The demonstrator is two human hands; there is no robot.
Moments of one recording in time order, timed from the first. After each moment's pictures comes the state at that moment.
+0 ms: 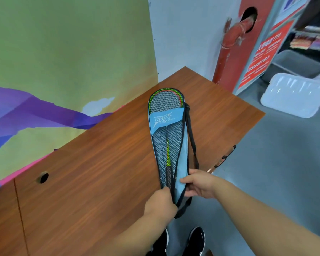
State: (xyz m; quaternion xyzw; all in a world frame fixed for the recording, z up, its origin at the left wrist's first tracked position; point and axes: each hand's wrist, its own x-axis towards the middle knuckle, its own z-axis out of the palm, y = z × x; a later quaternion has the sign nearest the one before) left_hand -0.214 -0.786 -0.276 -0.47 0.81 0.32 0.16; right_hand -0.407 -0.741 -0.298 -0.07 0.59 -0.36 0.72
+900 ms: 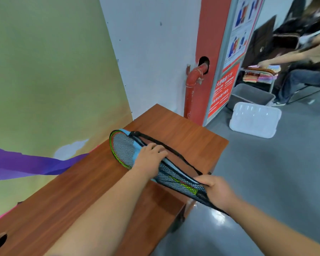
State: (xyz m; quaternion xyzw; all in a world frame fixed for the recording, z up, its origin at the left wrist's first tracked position) left_hand -0.395 -0.936 -0.182 -0.18 0.98 -0.02 0.08; right_hand -0.522 -0.672 -0.215 -0.40 0.78 -0.38 0.28
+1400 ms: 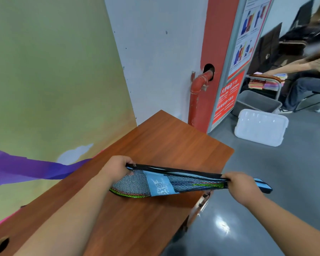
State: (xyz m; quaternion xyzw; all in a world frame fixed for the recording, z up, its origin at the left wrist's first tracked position) left_hand -0.313 -1.022 -0.163 -0.39 0.89 0.25 0.04; right_hand -0.610 -0.666 -0.215 -0.39 0.91 -0.10 0.10
